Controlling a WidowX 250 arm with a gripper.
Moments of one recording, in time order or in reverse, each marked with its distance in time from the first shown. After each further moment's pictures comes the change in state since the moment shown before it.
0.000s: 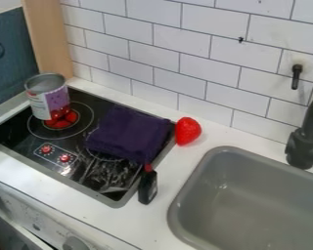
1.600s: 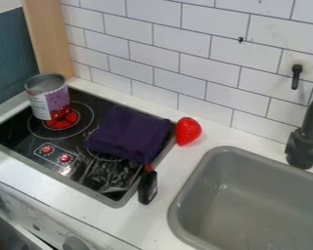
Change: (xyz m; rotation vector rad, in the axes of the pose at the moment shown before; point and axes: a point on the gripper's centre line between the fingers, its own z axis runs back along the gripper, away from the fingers) arm -0.009 0.029 -0.021 -0.115 0.100 0.081
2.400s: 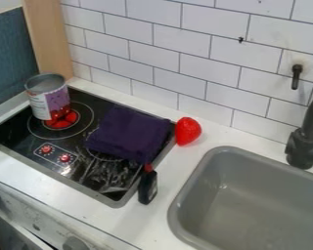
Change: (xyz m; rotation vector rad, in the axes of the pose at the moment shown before) arm 0.002 0.006 -0.003 -0.042 0.019 0.010
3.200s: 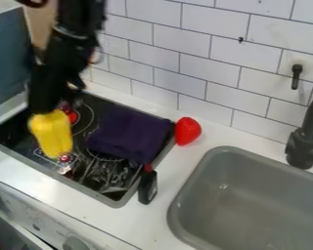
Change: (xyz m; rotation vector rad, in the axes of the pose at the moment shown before) arm 0.004 -0.163 0.048 0.366 -0.139 -0.334
